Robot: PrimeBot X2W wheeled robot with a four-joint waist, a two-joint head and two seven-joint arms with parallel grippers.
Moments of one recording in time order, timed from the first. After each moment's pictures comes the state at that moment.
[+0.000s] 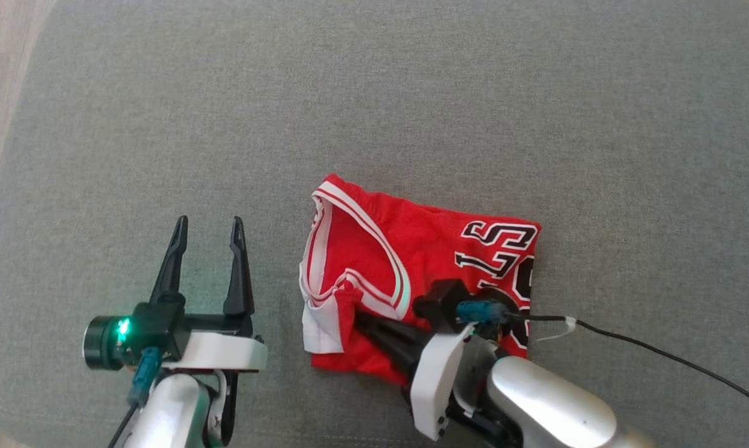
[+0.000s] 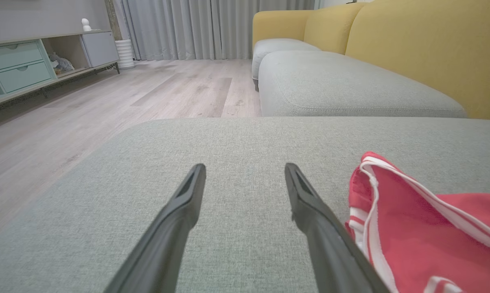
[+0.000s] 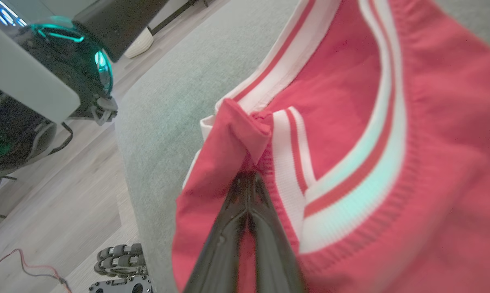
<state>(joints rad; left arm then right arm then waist) -0.18 0.13 -0.27 0.24 -0.22 0.14 -0.25 -0.43 -0.17 0.97 0.38 0.56 0.13 0.10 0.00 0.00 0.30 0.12</state>
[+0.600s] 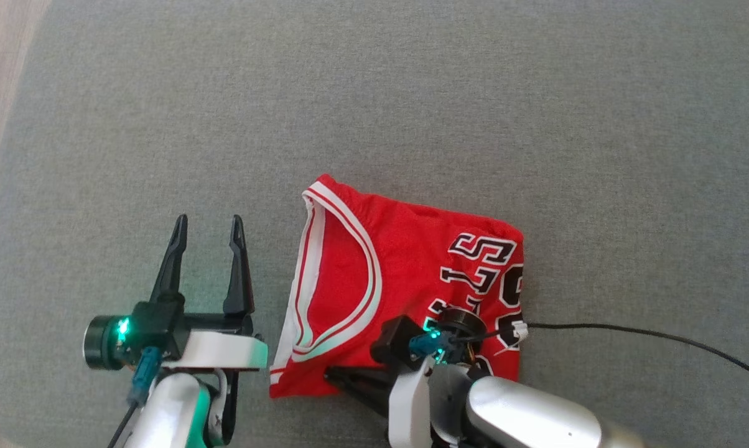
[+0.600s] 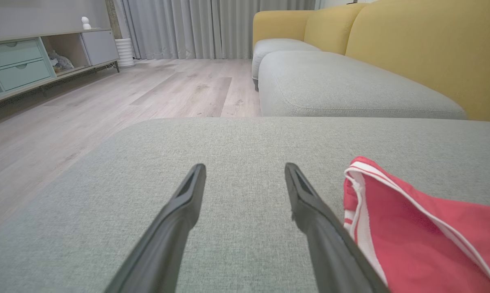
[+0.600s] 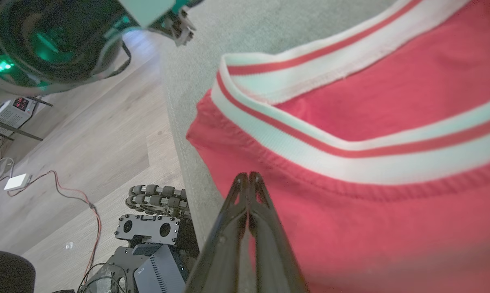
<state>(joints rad) -0.18 0.12 -0.26 0.24 -0.22 0.14 -0.25 -0.51 -0.20 1.20 0.34 0.62 0.13 0.21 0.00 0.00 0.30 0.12</state>
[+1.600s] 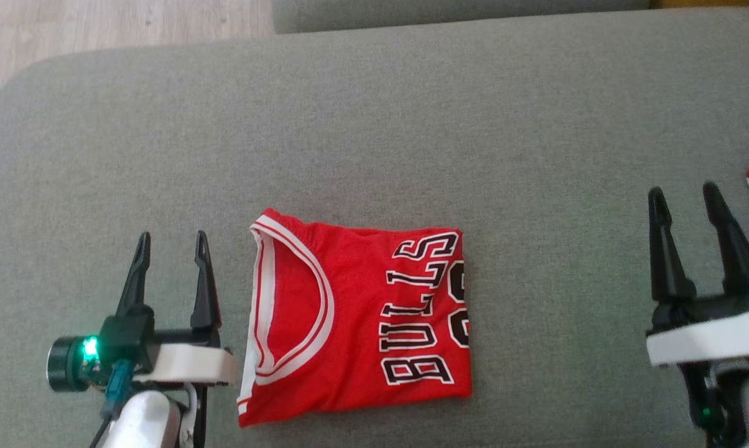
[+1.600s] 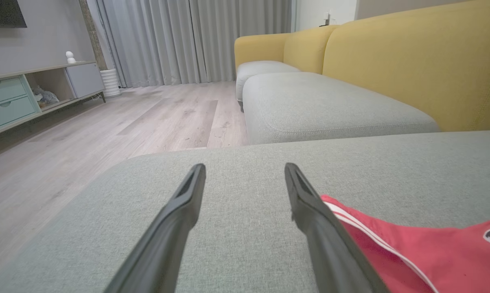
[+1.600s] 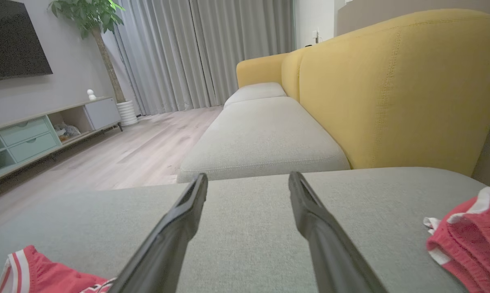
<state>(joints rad) -0.13 0.18 -0.23 0.20 -0.22 0.18 -0.21 0.00 -0.17 -0.01 -0.14 0.32 0.13 -0.04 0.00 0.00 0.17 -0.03</state>
